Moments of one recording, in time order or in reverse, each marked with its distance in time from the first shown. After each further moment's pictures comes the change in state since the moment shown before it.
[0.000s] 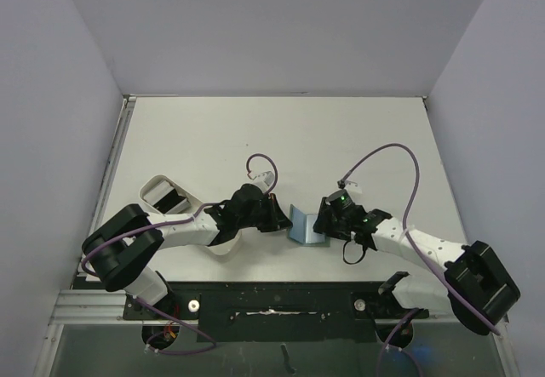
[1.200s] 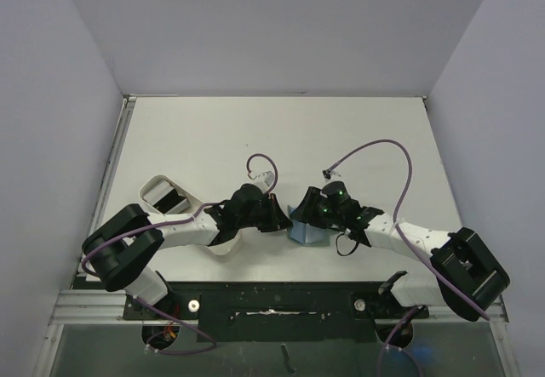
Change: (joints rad) left arm 0.000 0.000 0.000 0.008 0.011 -0.002; right arm 0.006 0.060 0.000 0.303 -0.206 0.027
